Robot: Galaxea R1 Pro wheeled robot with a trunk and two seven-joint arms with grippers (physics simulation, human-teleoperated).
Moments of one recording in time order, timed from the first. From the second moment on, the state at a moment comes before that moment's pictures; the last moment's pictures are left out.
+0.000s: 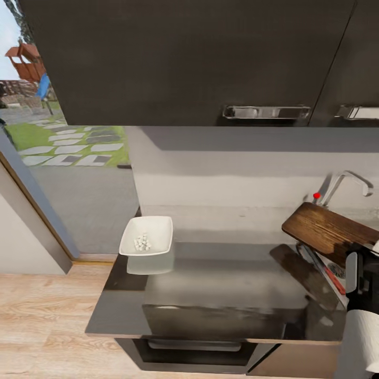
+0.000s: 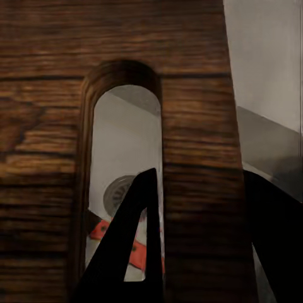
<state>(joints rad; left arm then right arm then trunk) -0.30 -0.06 -0.13 0.07 0.16 -0.36 0.17 -0.72 -0.17 -0.65 -1.17 0.02 0.54 -0.37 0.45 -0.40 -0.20</state>
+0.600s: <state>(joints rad) -0.30 -0.06 -0.13 0.07 0.16 -0.36 0.17 -0.72 -0.16 -0.65 -1.16 0.01 0.53 -0.39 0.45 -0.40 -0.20</state>
